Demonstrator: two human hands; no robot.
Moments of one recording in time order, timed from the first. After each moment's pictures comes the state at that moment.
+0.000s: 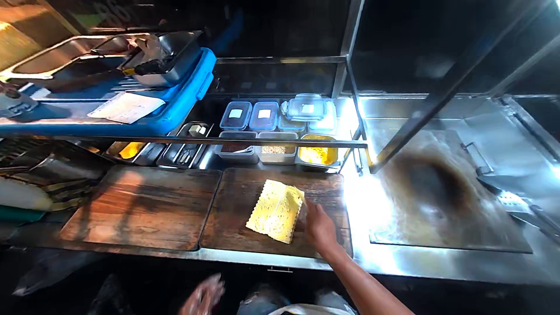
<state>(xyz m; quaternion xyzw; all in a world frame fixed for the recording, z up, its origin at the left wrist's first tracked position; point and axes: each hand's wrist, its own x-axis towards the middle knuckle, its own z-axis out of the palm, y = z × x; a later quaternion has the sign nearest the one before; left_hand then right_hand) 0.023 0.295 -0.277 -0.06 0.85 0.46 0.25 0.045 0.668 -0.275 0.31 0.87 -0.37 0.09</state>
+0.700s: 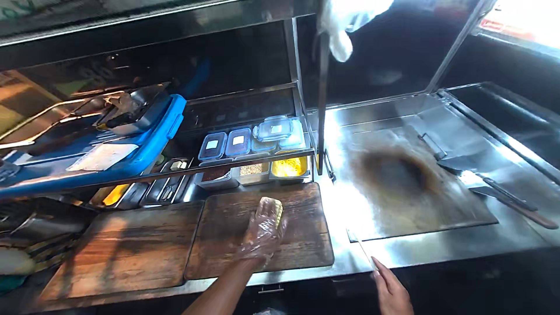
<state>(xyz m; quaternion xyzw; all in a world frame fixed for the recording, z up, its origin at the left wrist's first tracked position) -0.046 0.582 -0.257 0.39 0.91 -0.01 0.13 0.305 0.705 -0.292 0.50 0.73 -0.45 -0.14</state>
